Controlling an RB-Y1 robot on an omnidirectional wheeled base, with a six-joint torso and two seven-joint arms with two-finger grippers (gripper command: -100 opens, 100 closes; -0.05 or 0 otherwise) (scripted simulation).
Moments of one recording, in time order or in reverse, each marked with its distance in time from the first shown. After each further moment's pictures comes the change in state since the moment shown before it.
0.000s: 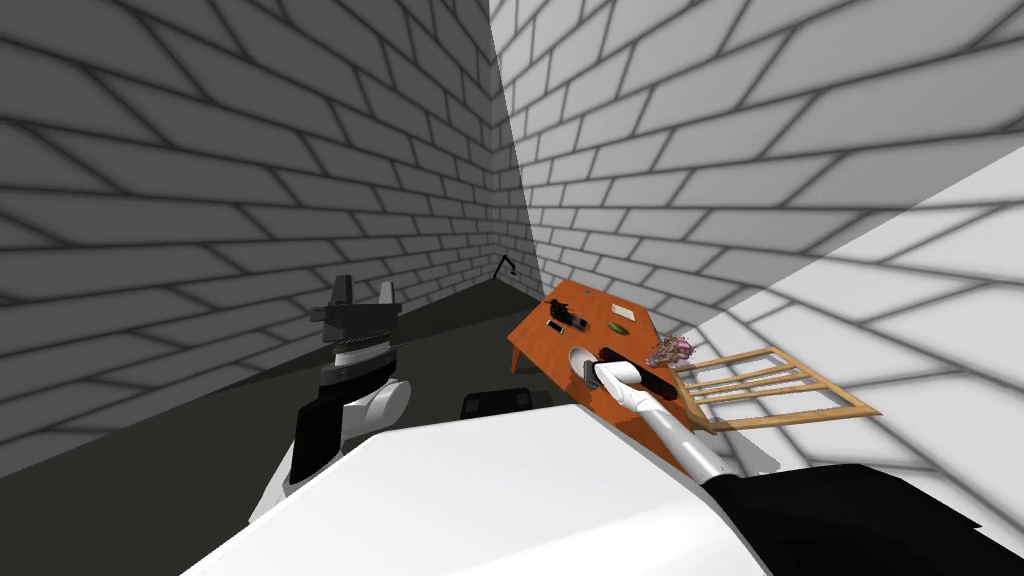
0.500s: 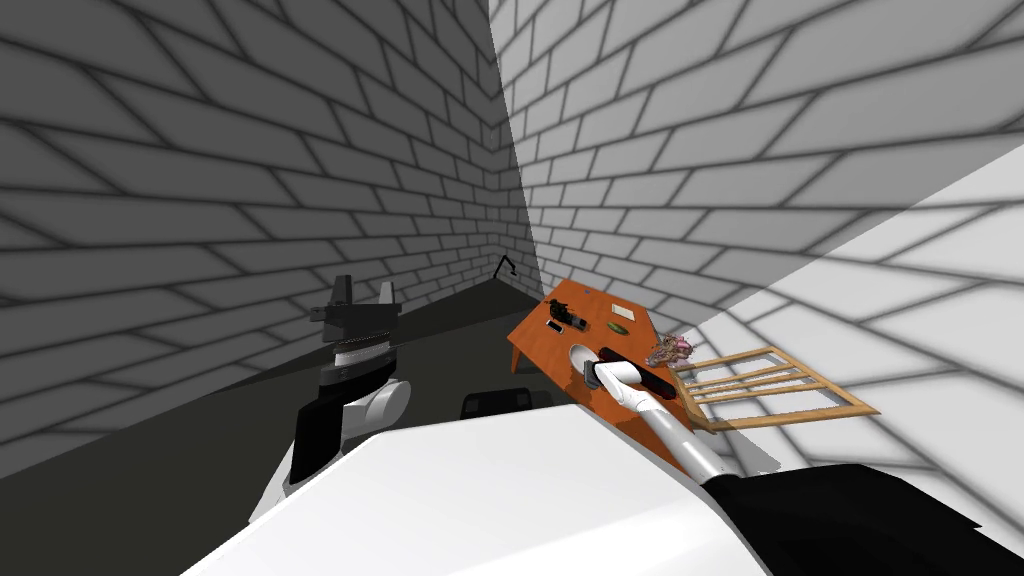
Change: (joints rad) left arm 0.000 0.000 0.000 0.000 0.000 0.000 0.000; right arm 0.000 0.000 0.000 0.001 0.000 0.000 -0.001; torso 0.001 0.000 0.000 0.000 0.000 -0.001
